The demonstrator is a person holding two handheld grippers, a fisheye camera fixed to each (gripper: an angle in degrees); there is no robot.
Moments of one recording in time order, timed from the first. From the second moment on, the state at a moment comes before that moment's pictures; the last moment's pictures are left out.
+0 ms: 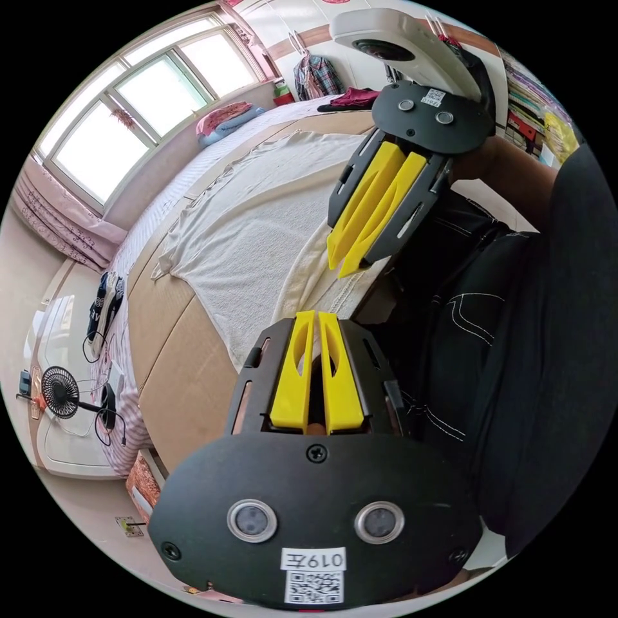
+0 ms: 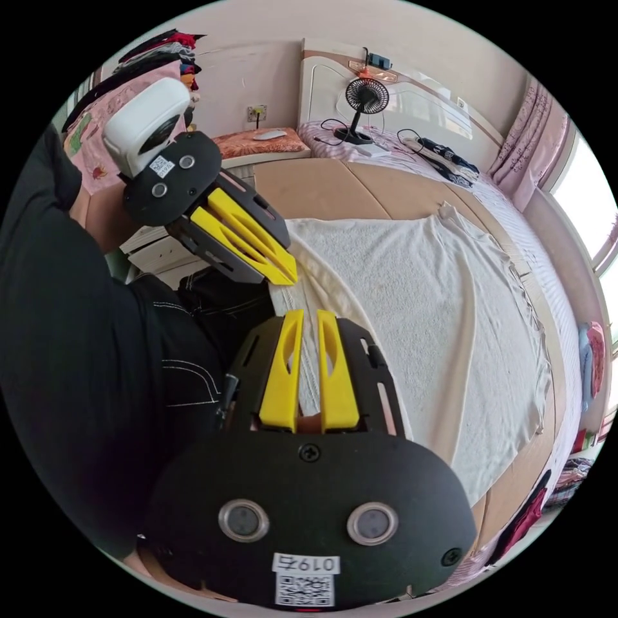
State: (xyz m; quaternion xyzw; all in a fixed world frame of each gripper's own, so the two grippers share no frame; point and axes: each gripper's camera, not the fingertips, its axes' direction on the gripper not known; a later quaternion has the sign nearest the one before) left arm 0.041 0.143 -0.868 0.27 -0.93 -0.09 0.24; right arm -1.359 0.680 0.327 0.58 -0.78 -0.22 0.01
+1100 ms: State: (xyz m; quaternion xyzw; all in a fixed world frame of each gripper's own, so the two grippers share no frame) left arm 0.043 0.118 -0.867 0.25 -0.93 -0.10 0.23; right arm -1.367 0.647 0.334 0.55 -0.81 -0.21 -0.02
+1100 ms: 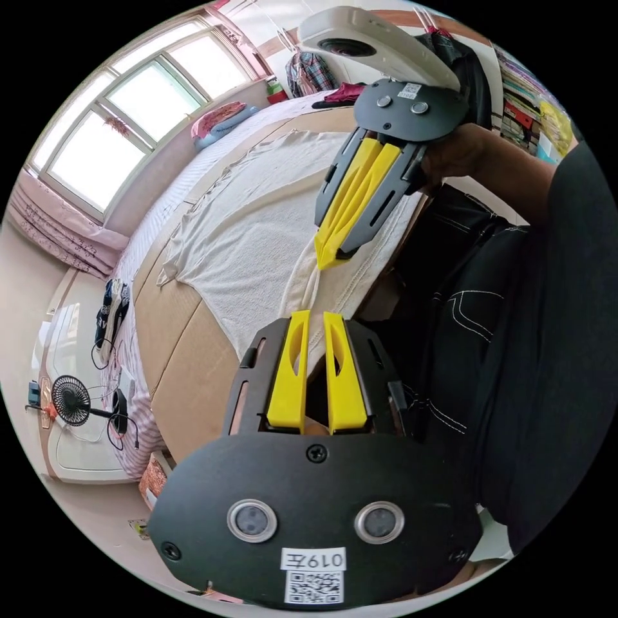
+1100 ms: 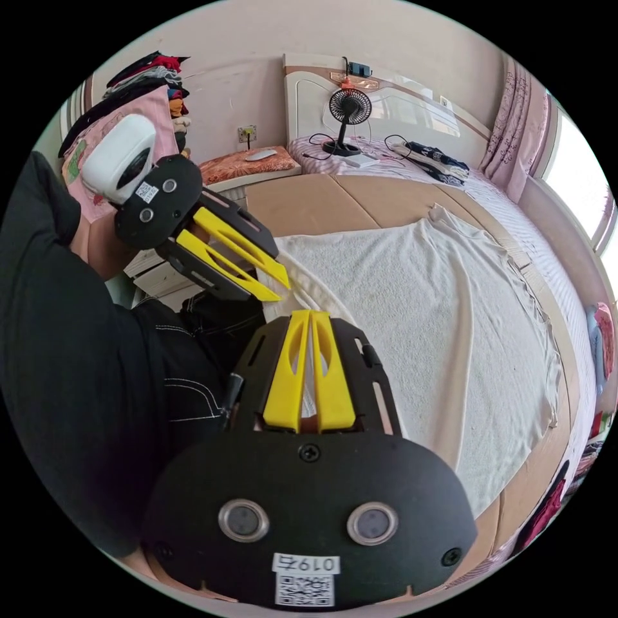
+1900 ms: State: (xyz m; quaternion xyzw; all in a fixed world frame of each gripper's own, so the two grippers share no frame) left arm 0.031 0.102 -0.880 0.21 -0.95 -0.12 0.20; right arm -1.365 0.665 0.348 0.55 -0.81 -0.22 -0.03
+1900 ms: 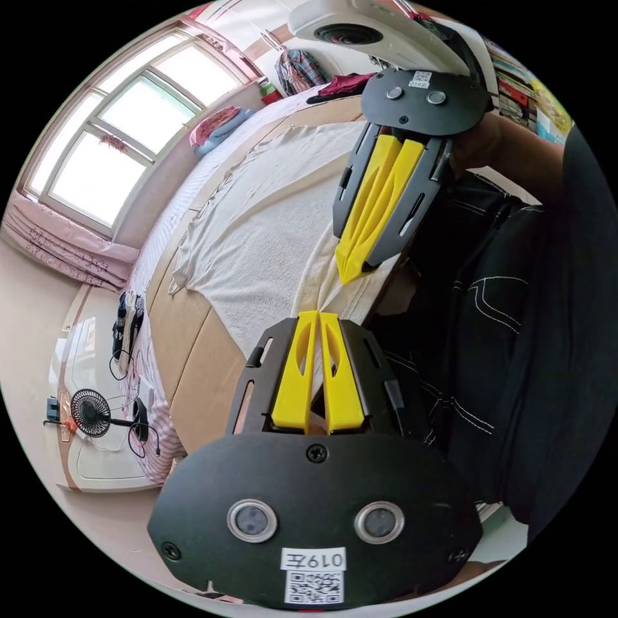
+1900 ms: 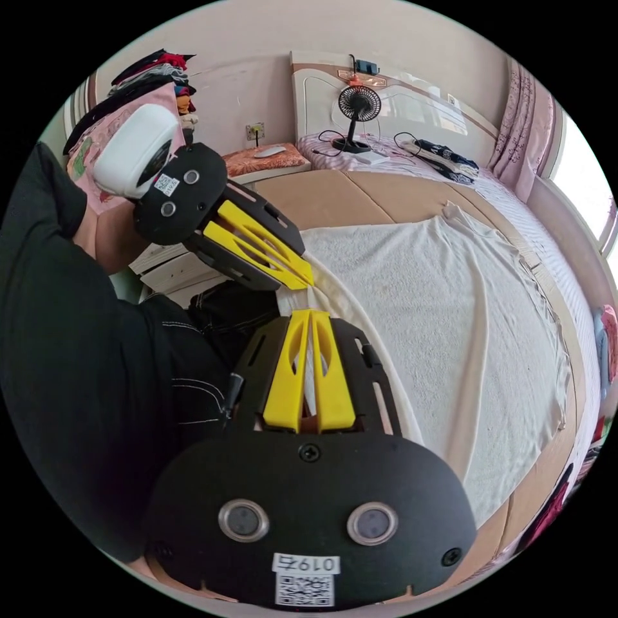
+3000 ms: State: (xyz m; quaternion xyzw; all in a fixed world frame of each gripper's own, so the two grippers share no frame) left arm 0.064 0.133 -0.892 0.28 -0.93 -0.07 0.23; right arm -1.390 0.671 0.421 0.56 -0.80 -0.20 0.10
